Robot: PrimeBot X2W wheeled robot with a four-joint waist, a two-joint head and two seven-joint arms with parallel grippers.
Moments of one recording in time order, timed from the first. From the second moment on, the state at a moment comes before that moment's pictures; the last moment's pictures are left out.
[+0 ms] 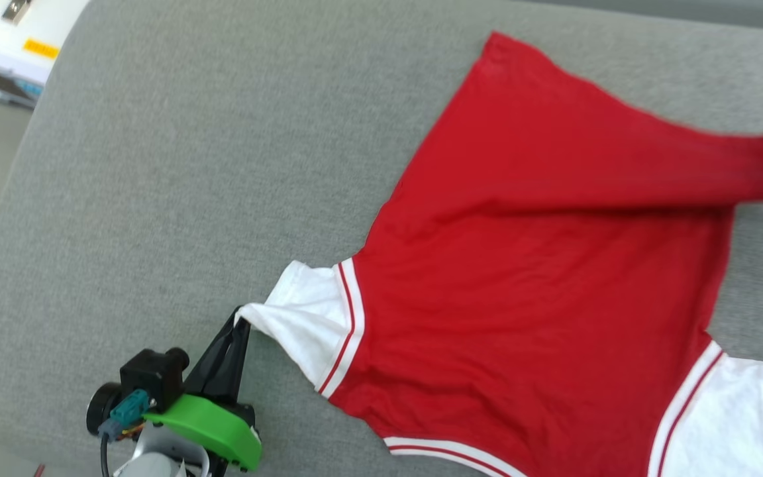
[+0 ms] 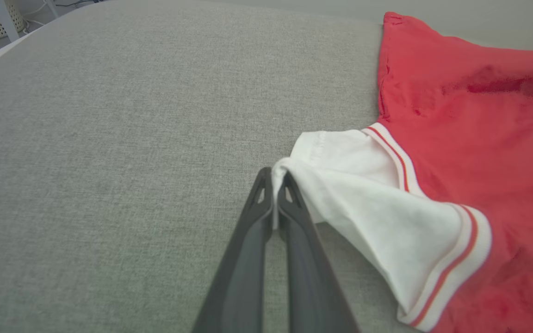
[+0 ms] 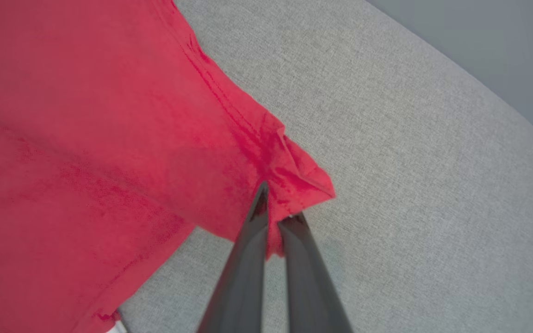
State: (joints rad) left arm -0.09 0.32 -0.31 0.19 -0.46 -0.07 -0.26; right arm -0.77 -0.89 0.56 0.27 0.81 0.13 0.72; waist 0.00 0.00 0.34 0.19
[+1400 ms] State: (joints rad) left arm 0.03 0.37 -0.32 0.21 -0.47 -0.03 -0.25; right arm 0.11 -0.68 -0.12 -0.14 0.74 0.13 0.52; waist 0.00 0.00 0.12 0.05
